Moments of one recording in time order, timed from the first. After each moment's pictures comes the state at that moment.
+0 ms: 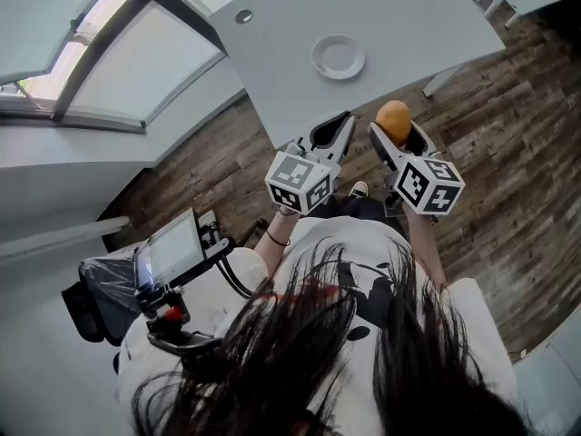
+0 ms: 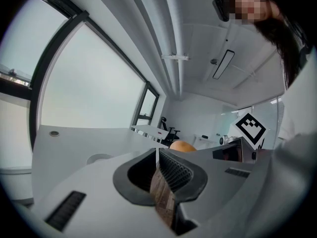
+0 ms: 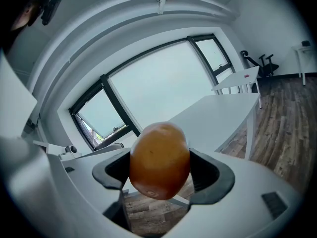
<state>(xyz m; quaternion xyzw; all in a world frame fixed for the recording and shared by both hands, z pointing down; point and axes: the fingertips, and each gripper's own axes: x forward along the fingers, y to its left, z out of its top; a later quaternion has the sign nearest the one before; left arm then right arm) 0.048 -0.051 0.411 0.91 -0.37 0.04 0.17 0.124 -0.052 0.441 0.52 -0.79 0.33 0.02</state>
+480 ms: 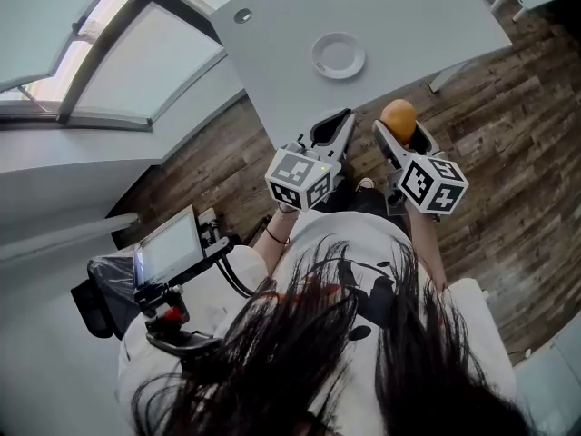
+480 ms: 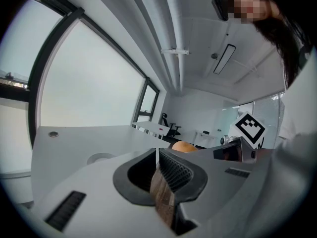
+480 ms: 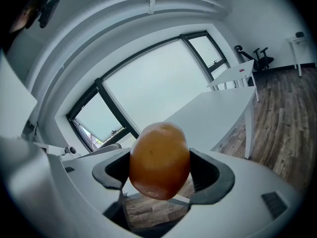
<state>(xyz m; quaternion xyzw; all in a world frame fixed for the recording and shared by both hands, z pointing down) 0.045 -0.053 0.411 0.91 -0.37 0.06 0.16 0.129 -0.052 0.446 0.52 -0.78 0.35 0.01</state>
